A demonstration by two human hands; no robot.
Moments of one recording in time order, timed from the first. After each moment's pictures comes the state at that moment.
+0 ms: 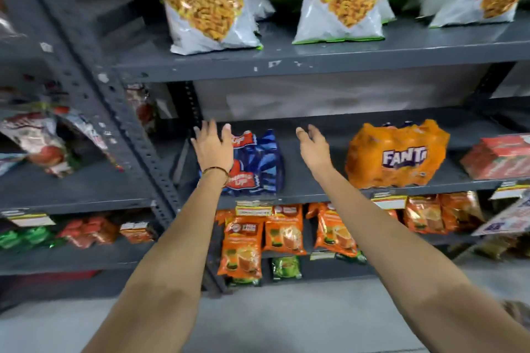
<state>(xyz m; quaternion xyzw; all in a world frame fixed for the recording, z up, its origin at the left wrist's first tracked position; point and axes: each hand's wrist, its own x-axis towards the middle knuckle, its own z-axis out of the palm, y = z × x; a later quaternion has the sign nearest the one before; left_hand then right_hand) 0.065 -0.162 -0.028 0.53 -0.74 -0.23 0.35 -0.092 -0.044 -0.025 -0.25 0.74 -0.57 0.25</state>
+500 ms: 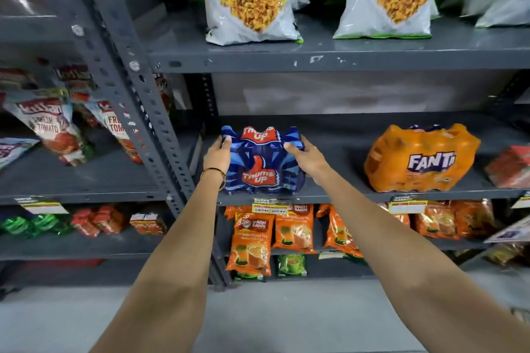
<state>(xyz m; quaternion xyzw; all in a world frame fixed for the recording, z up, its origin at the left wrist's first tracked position) 0.106 -0.201 -0.060 0.56 -0.62 -0.46 0.29 -0.056 -0.086 -0.051 -0.28 0.77 -0.46 0.35</state>
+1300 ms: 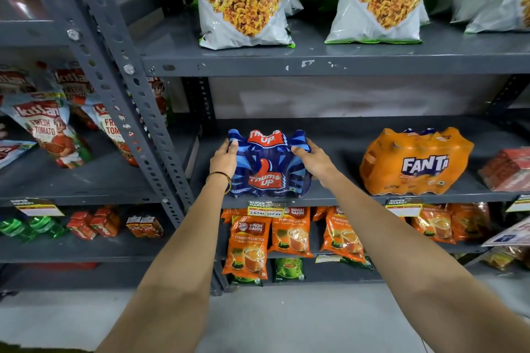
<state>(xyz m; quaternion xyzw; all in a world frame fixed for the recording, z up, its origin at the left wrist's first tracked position) 0.090 -0.181 -0.057 0.55 -0.61 -0.50 0.29 -0.080 -0.077 -0.056 -0.26 0.78 -0.46 0.34</state>
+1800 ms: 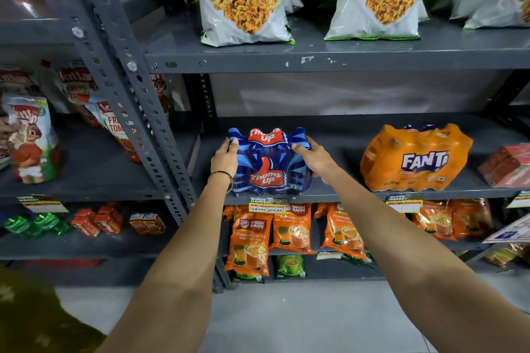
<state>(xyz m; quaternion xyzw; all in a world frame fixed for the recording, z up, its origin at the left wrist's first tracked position) 0.093 -0.173 -0.059 0.55 -0.62 -0.48 0.29 -0.079 -0.074 -0.058 -0.28 0.77 -0.45 0.35</state>
